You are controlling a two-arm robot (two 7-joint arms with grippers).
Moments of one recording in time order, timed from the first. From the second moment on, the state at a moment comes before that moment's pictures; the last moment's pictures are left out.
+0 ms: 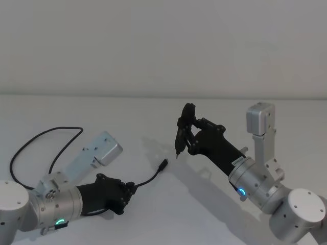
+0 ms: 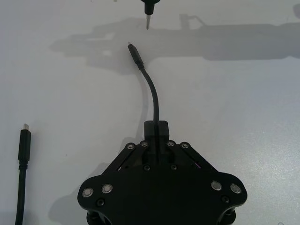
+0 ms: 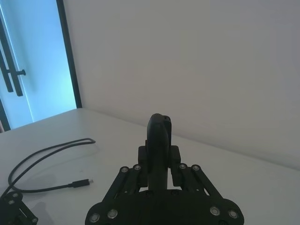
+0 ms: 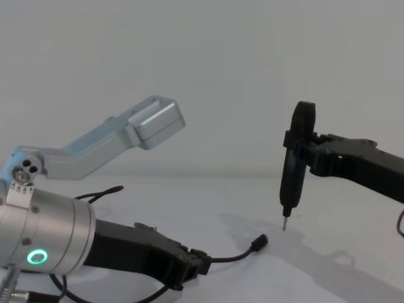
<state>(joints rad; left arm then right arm) -0.36 0.50 0.60 -1.65 -0.34 0.49 -0.48 0.23 0.28 -0.32 -1.44 0.39 -0.11 0.39</state>
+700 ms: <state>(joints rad) -0.36 0.50 0.60 -1.65 -0.34 0.49 -0.48 0.25 0.26 -0.34 -1.41 0.37 -0.12 0.40</state>
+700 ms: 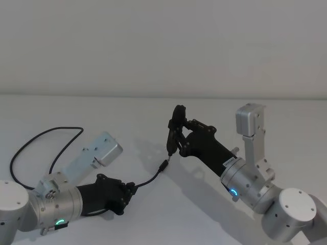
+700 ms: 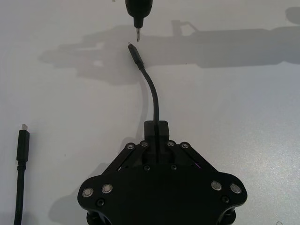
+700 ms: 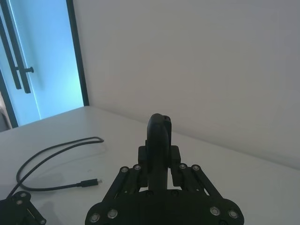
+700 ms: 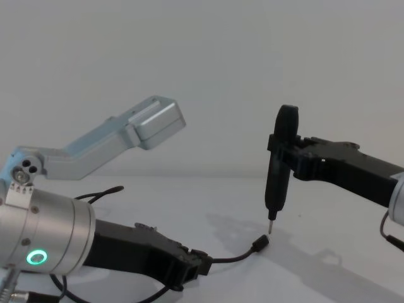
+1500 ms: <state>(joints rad) -0.36 0.50 0.60 -1.65 -0.34 0.49 -0.48 0.27 0.24 -0.35 -1.36 0.35 -0.14 0.41</state>
